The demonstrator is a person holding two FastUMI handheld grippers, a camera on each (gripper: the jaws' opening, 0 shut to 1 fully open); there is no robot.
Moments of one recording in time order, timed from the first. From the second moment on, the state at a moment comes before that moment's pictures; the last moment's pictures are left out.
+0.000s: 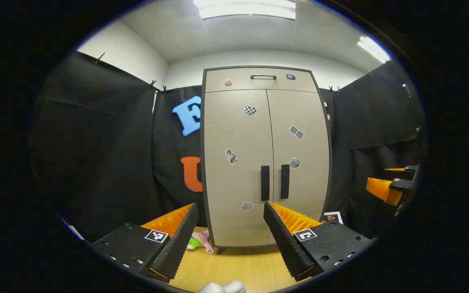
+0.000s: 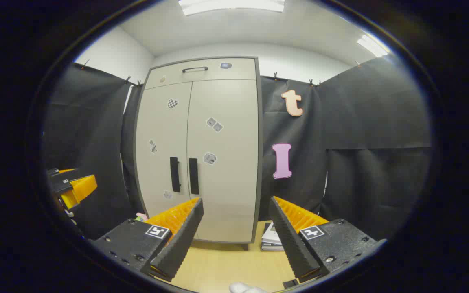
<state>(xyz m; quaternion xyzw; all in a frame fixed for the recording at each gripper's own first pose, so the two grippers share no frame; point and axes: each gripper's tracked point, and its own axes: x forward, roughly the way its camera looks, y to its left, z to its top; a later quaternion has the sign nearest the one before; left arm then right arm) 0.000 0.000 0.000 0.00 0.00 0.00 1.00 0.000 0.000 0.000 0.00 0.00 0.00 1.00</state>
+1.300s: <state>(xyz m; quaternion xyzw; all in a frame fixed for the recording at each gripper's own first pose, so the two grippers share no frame) -0.027 0.033 -0.011 0.01 0.01 0.03 1.00 0.062 0.045 -0.010 -0.02 -0.01 0.01 1.00</state>
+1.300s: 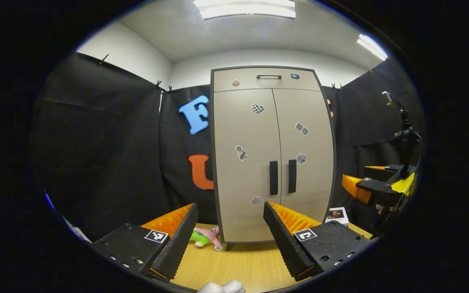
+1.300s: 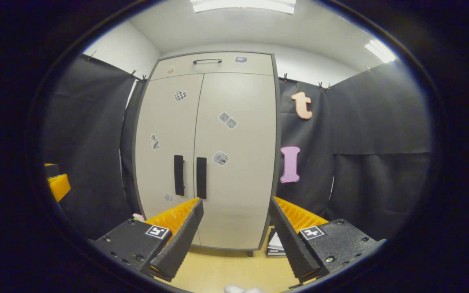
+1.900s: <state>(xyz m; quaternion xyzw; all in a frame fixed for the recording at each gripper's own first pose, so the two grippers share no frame) -0.057 0.071 -0.024 0.02 0.03 0.09 1.00 0.223 0.128 -0.020 0.00 0.02 0.03 1.00</state>
